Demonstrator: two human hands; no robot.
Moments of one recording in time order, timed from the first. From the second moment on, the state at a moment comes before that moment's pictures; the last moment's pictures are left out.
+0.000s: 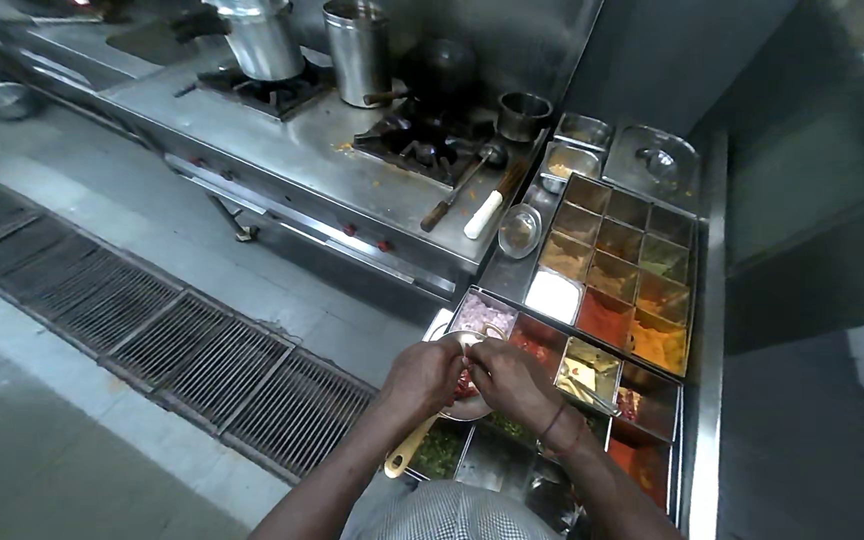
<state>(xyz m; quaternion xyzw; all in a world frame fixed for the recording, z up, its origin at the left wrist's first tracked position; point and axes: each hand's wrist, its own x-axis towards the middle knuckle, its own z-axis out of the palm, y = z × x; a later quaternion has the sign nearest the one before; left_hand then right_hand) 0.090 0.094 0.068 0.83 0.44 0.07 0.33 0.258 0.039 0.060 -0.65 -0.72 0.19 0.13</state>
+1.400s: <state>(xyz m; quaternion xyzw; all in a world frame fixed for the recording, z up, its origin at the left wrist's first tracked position) -0.008 0.046 0.000 0.60 0.52 0.17 0.58 0.375 -0.076 0.024 -0.81 -0.46 0.36 0.05</state>
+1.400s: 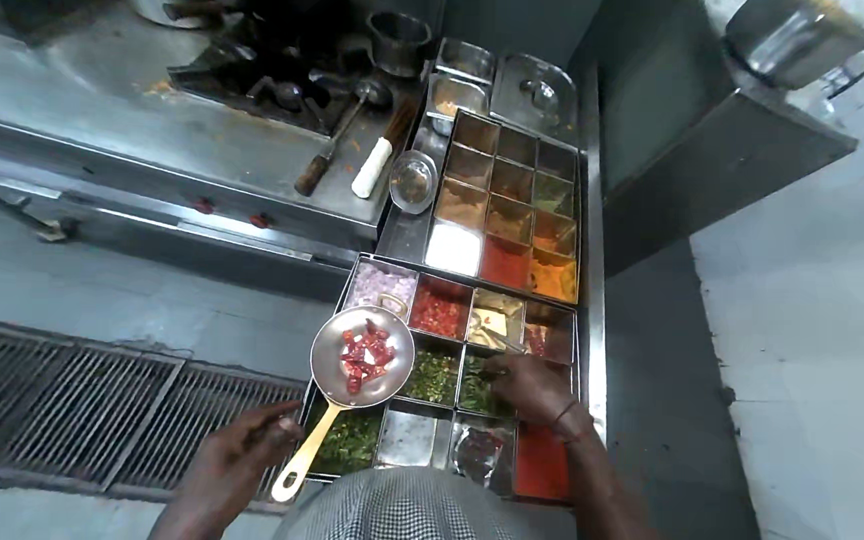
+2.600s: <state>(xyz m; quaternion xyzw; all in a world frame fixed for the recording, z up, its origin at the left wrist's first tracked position) 0.018 0.032 0.007 0.57 0.49 0.05 0.66 0.355 -0.074 0.051 -0.76 -0.36 0.40 0.35</state>
